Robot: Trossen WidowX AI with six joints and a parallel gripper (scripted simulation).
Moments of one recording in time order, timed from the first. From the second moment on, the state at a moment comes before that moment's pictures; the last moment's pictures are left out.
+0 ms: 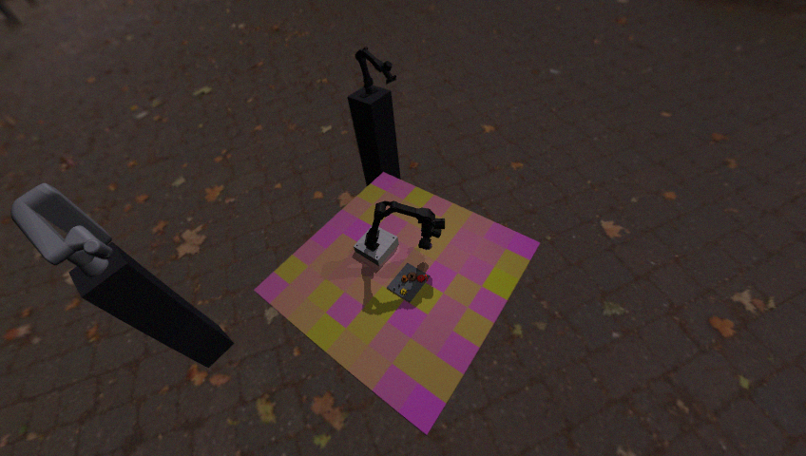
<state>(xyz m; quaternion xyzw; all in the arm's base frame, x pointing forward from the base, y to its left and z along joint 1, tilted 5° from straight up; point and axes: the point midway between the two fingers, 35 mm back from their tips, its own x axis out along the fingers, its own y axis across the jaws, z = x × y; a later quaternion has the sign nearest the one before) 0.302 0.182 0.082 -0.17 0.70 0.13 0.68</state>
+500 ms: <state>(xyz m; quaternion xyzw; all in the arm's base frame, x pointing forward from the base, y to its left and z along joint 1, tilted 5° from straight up) 0.298 0.181 0.120 -0.17 0.70 0.13 0.68</state>
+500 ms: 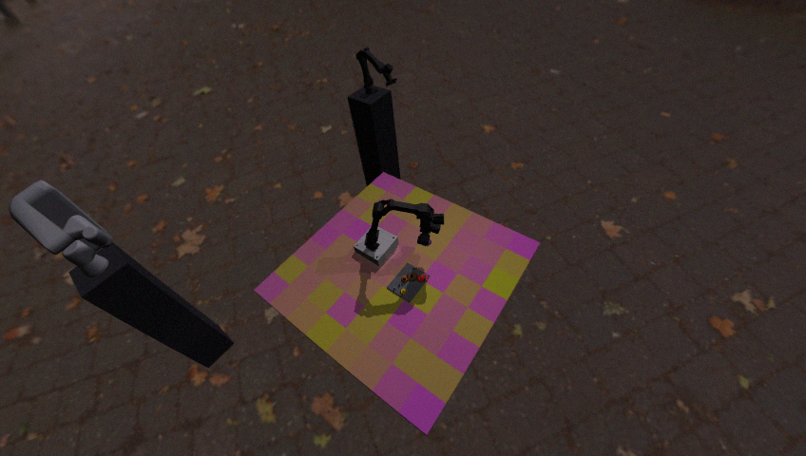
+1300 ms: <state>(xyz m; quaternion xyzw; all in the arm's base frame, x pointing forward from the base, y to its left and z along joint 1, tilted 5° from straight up) 0.318 0.132 0.114 -0.16 0.70 0.13 0.68</state>
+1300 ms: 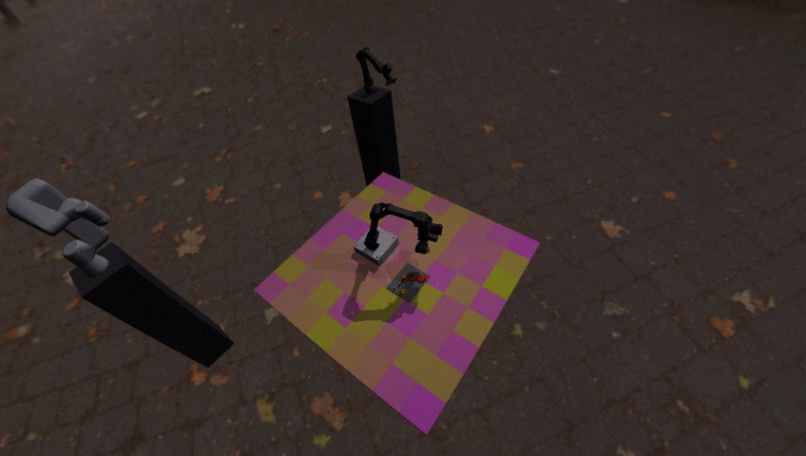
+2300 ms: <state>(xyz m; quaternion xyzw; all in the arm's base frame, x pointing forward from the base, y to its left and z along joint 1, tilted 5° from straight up) 0.332 0.057 0.096 -0.16 0.70 0.12 0.69</state>
